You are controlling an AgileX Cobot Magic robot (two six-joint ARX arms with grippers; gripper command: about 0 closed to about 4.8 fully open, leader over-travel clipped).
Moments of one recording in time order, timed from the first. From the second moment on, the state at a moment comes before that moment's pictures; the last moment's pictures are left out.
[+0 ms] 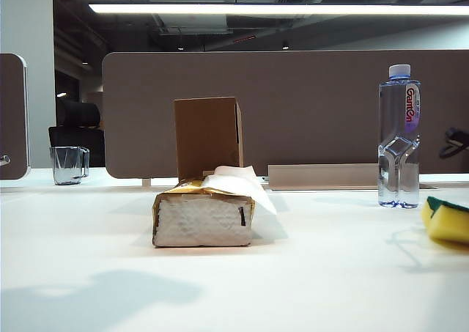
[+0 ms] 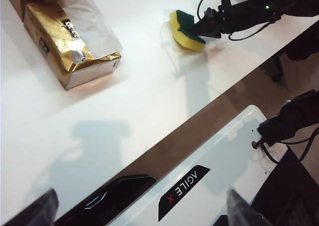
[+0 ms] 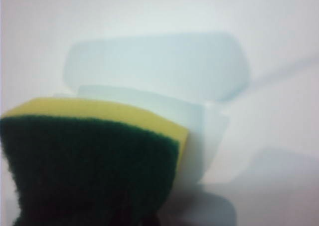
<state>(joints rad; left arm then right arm) -0.07 0.68 1.17 -1.35 0.76 0.14 -0.10 1.53 0.71 -0.29 -0.32 0.26</state>
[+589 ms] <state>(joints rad) -0.07 0.68 1.17 -1.35 0.76 0.14 -0.10 1.83 1.03 -0.23 -0.30 0.24</state>
